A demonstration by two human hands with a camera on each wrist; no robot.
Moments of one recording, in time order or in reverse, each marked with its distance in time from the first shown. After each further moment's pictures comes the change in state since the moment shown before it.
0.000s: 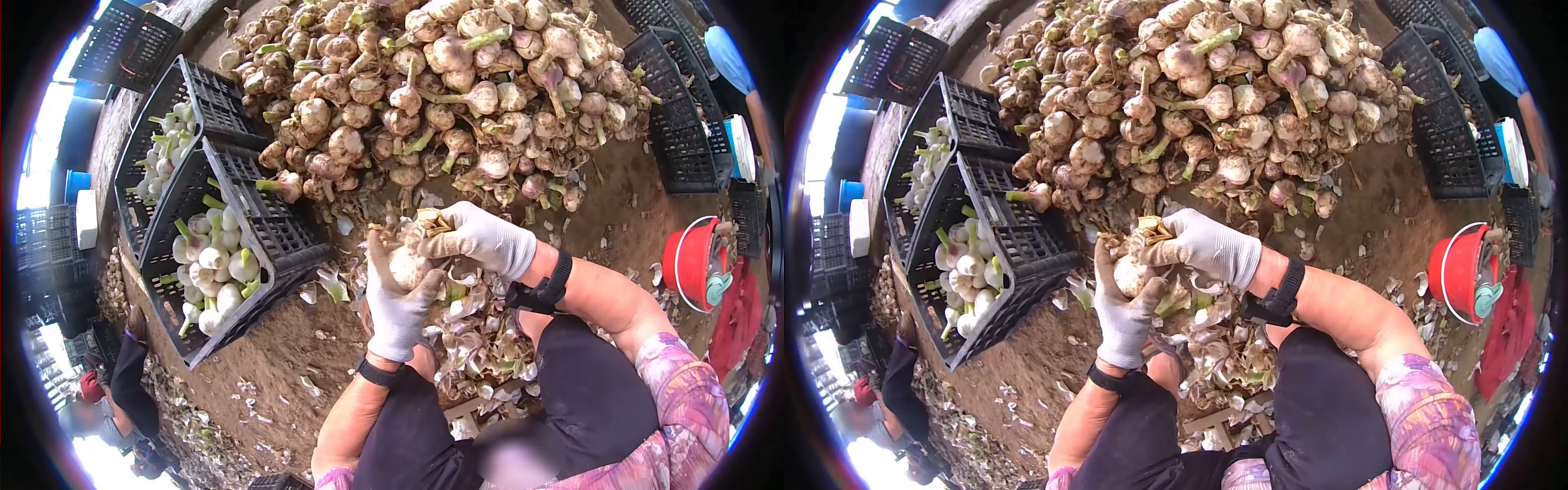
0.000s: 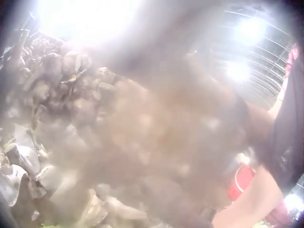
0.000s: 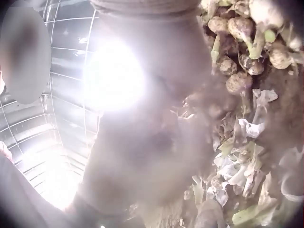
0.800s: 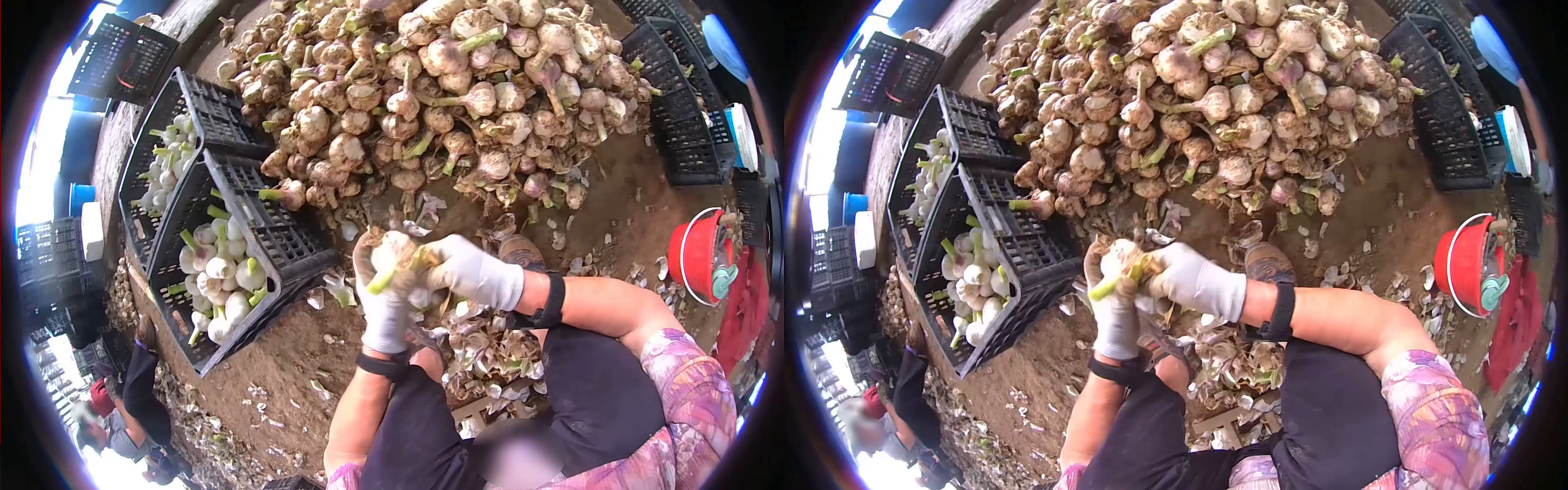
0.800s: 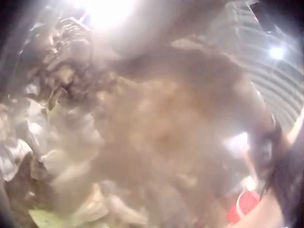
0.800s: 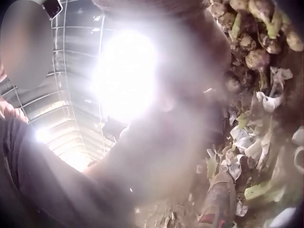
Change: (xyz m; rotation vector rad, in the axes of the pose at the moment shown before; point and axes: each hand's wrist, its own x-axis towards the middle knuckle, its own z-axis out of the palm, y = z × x) left_hand 0.014 -0.012 -0.014 -0.512 0.073 -0.246; right_hand -0.010 0.004 0.038 0.036 0.059 0.060
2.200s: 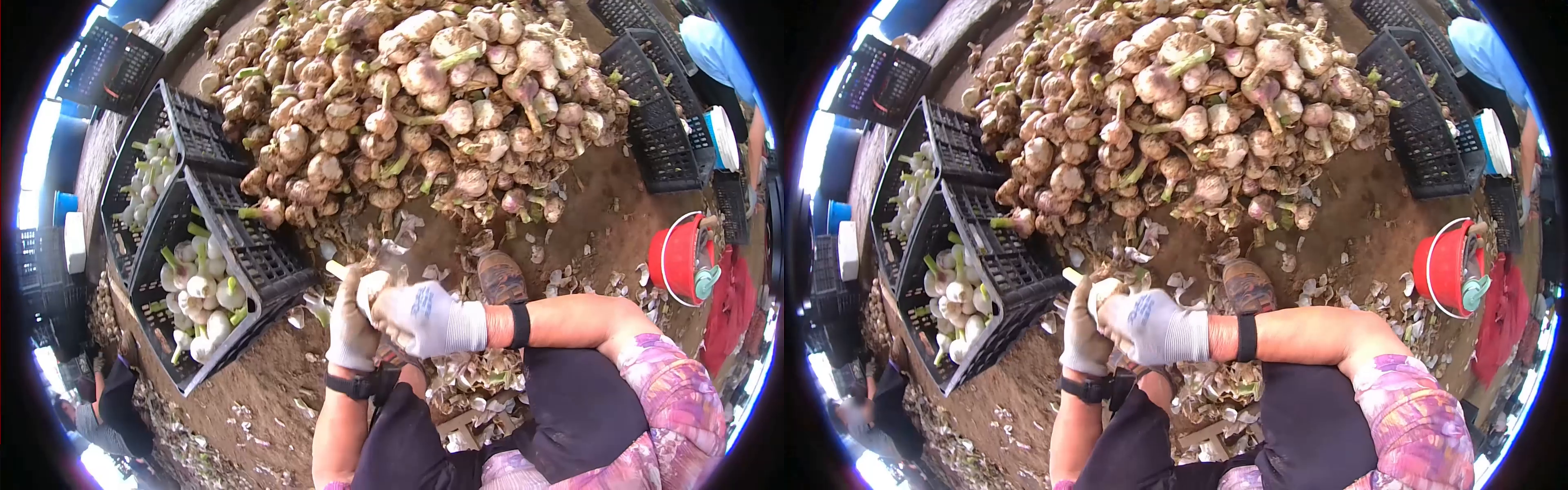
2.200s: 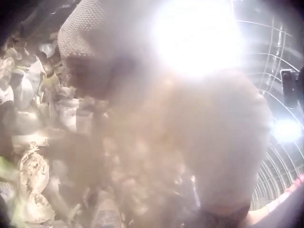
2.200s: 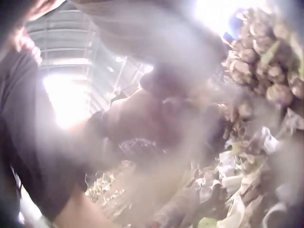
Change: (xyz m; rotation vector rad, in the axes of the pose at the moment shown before) left_hand 0.019 0.001 -0.038 -0.407 -0.093 -0.583; right_hand 0.010 0.035 0.015 -0.947 0.159 -0.655
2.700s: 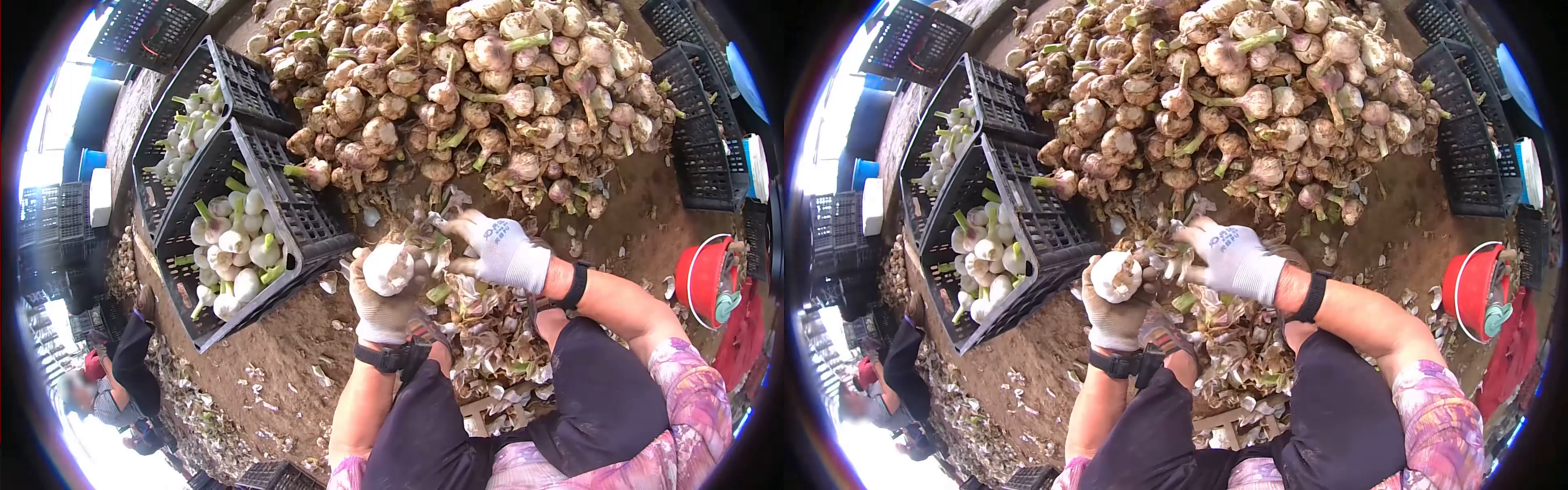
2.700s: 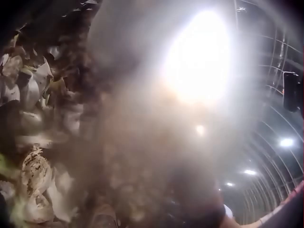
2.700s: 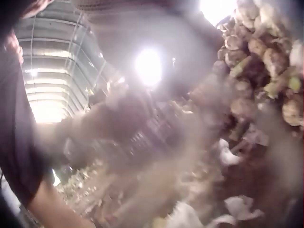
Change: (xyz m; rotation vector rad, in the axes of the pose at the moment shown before) left_hand -0.020 0.006 0.001 -0.264 0.052 0.196; right_hand 0.005 0.032 -0.036 -0.387 -0.238 0.208
